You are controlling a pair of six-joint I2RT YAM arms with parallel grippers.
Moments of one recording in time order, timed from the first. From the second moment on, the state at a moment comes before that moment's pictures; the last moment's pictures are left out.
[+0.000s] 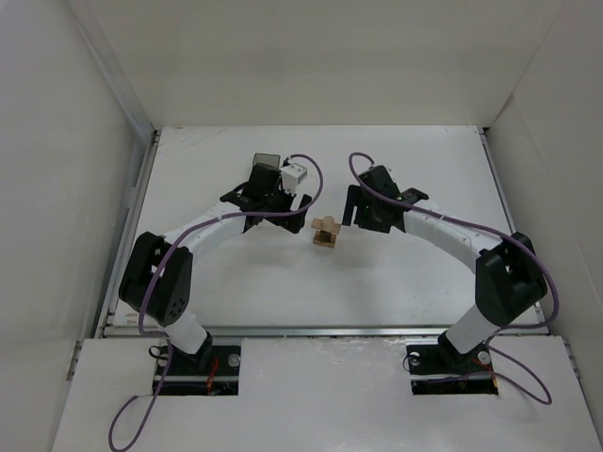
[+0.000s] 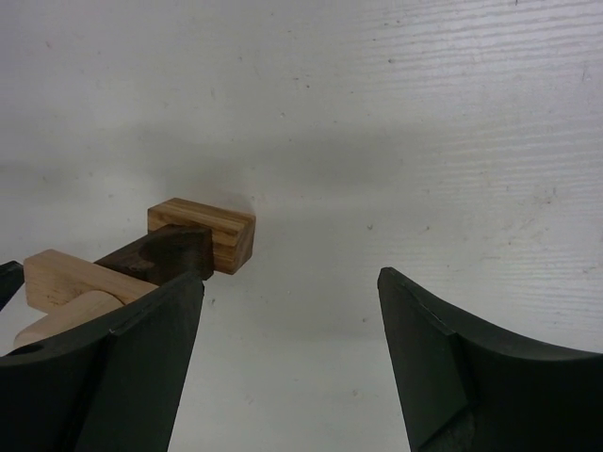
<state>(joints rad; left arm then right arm) -0.50 1.61 1.09 -0.27 0.16 0.03 0.55 1.60 1.16 -0.51 0.15 0.67</state>
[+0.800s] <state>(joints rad) -0.50 1.61 1.07 -0.27 0.14 0.03 0.55 1.61 1.17 -0.52 0.15 0.67</state>
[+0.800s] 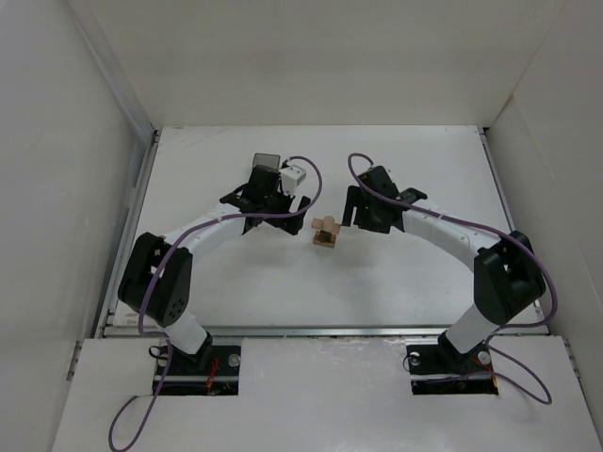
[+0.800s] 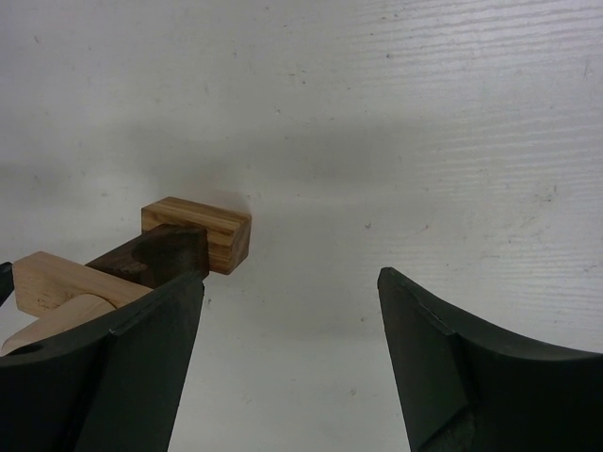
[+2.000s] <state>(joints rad) -0.50 1.60 1.07 -0.25 0.13 0.03 0.55 1.62 1.20 -0.53 0.17 0.67</state>
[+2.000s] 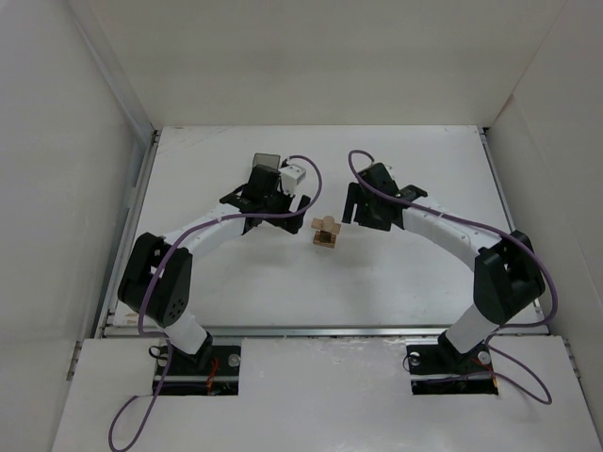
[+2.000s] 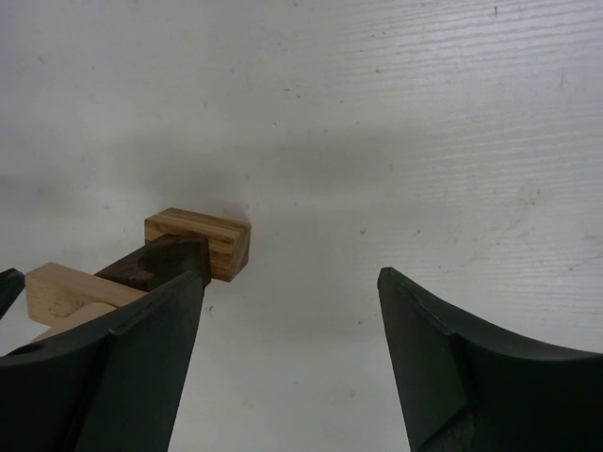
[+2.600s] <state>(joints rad) -0.50 1.61 1.11 -0.24 0.16 0.04 0.60 1.62 1.20 -0.58 0.21 0.68</state>
